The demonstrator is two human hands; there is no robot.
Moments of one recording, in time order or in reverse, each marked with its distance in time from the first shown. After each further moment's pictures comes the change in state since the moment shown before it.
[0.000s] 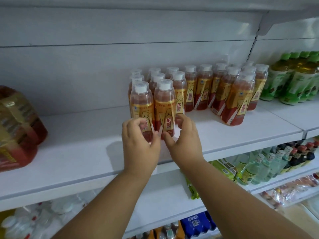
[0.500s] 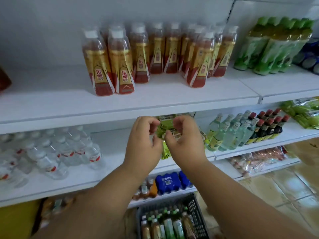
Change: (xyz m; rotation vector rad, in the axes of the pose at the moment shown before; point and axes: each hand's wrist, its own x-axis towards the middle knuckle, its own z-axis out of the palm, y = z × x) left_hand -0.154 0.089 0.048 -0.089 -0.282 -0.007; right_hand -0.107 0.082 -0.138 0.019 -0.152 0.066
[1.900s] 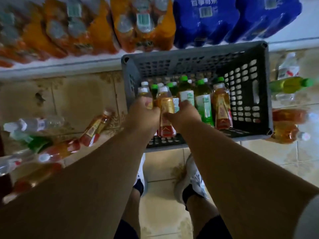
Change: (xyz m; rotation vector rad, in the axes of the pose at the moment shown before) left_hand -0.488 -0.433 0.249 0.208 -0.403 -1.341; right_hand -0.359 0.534 0.357 -0.263 -0.798 1.017
